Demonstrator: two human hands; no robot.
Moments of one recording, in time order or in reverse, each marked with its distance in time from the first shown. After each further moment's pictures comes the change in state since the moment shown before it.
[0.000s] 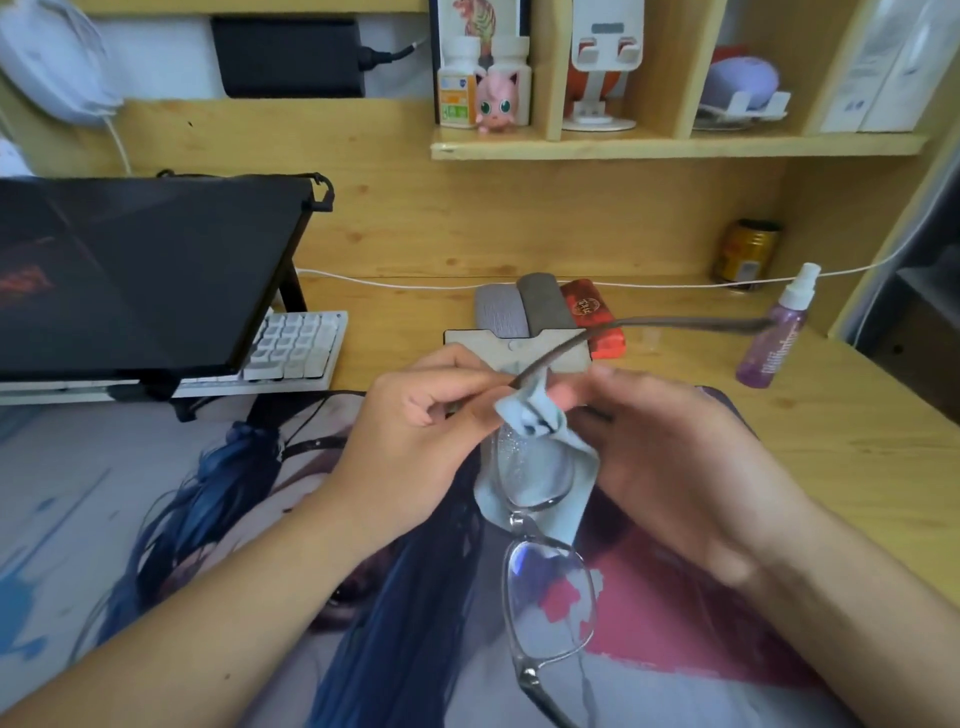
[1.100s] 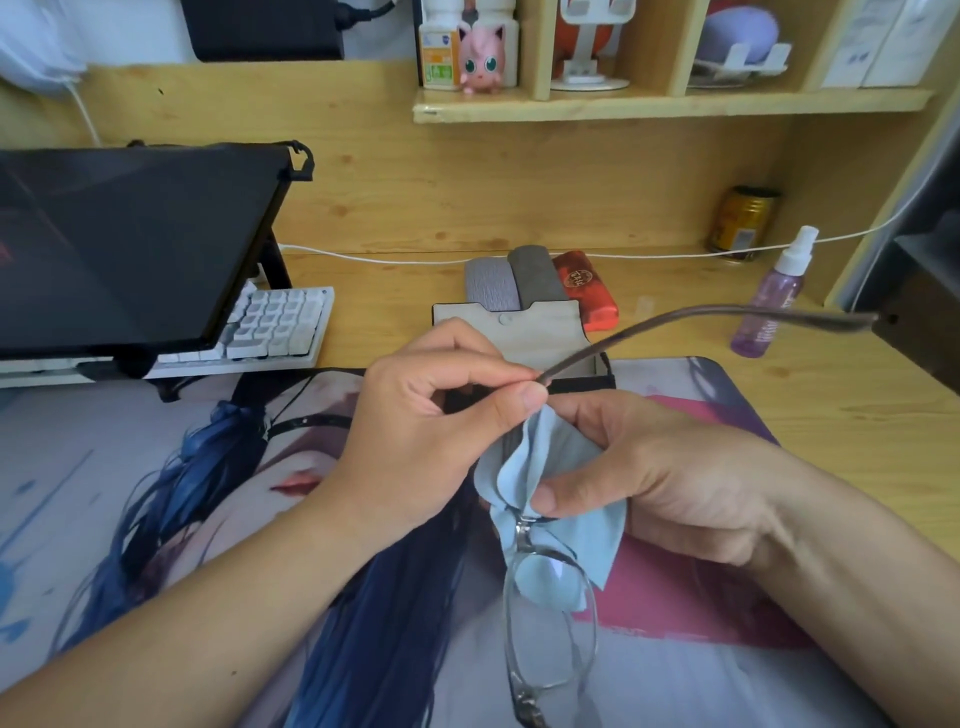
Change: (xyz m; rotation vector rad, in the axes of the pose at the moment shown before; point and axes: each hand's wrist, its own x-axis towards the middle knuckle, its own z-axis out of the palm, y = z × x) left_hand -0.006 -0.001 0.016 0.023 0.046 0.089; right_hand -0.011 -0.010 0.010 -0.252 -0.222 0.413
